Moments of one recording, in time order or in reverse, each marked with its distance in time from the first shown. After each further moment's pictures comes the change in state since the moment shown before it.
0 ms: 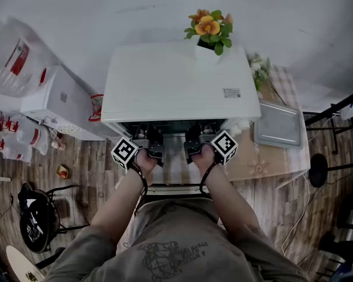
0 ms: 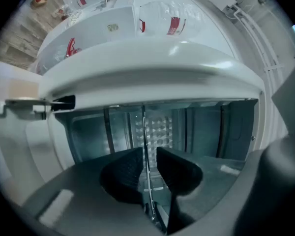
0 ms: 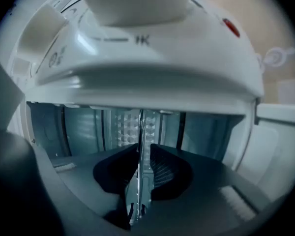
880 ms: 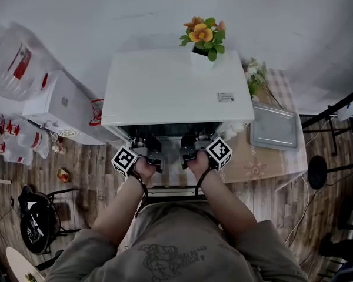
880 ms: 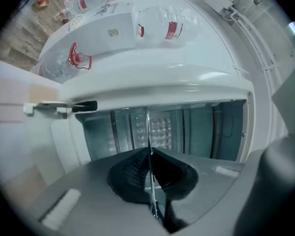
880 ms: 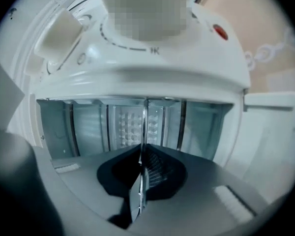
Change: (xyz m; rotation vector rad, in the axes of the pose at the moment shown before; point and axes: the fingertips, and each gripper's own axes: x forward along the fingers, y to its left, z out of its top) left arm -0.018 -0.001 -0.003 0.005 -0.031 0.000; right arm -0.010 0.006 -0.009 0.011 -0.005 0.023
